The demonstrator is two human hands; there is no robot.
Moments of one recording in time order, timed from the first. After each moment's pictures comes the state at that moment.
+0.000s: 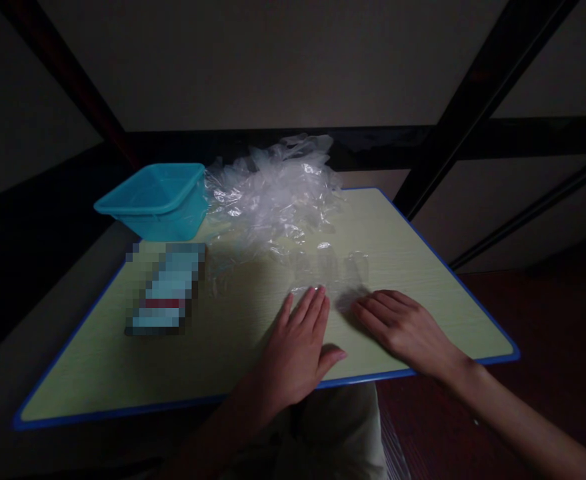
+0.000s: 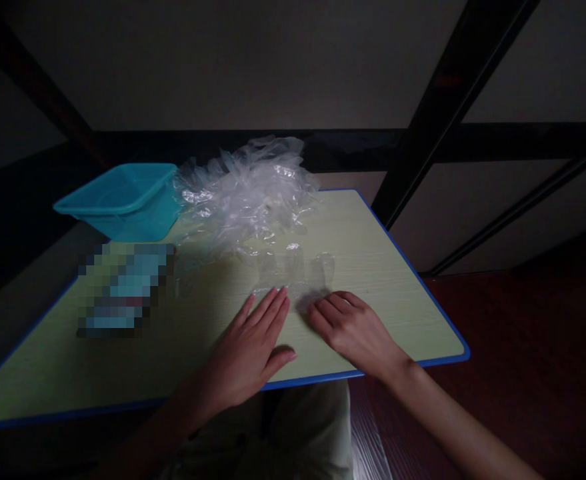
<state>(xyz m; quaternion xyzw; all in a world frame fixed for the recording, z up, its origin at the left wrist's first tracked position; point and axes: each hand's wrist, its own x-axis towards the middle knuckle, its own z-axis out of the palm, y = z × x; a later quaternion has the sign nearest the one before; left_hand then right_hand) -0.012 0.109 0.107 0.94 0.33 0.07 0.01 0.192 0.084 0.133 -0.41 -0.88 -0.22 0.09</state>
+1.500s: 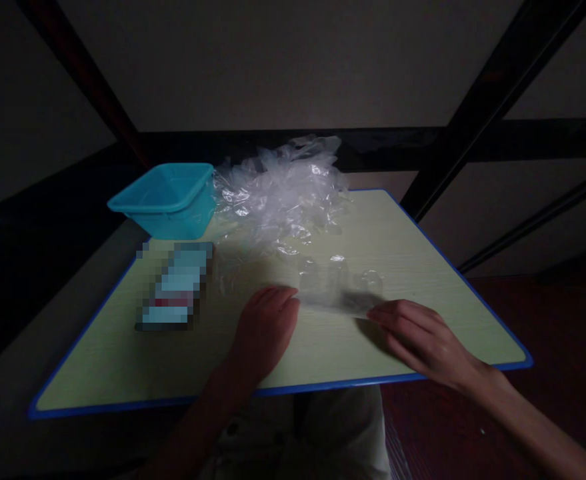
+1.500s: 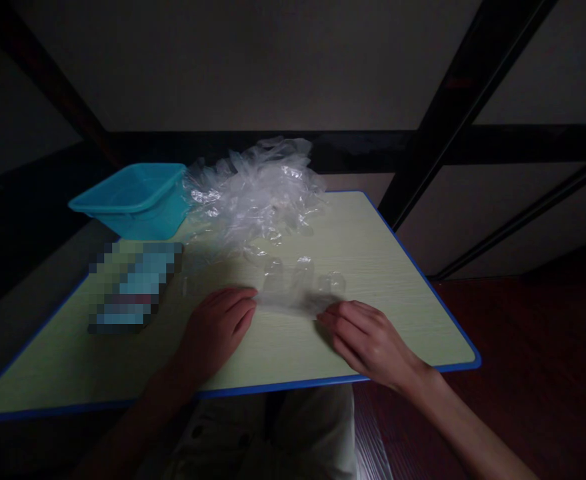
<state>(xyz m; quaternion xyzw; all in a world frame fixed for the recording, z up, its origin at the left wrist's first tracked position) -0.045 0.139 0.117 0.90 0.35 0.26 -0.06 0.199 0.077 0.135 -0.38 -0.88 -0.09 0.28</state>
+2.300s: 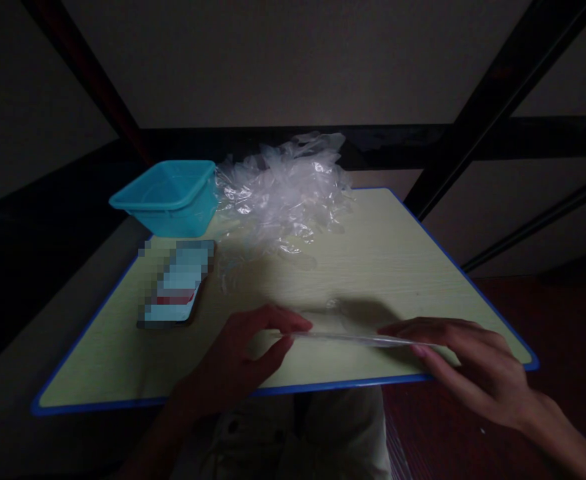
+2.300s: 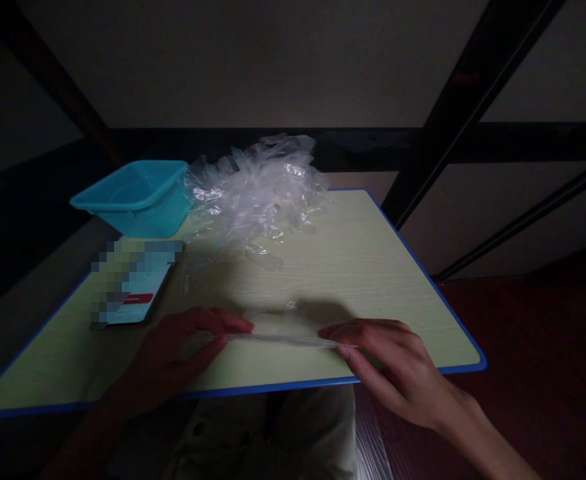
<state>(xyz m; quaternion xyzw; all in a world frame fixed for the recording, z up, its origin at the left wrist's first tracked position) -0.075 0.116 0.161 0.81 0.34 0.33 0.35 0.195 0.053 0.167 -0.42 -0.84 0.06 0.34</state>
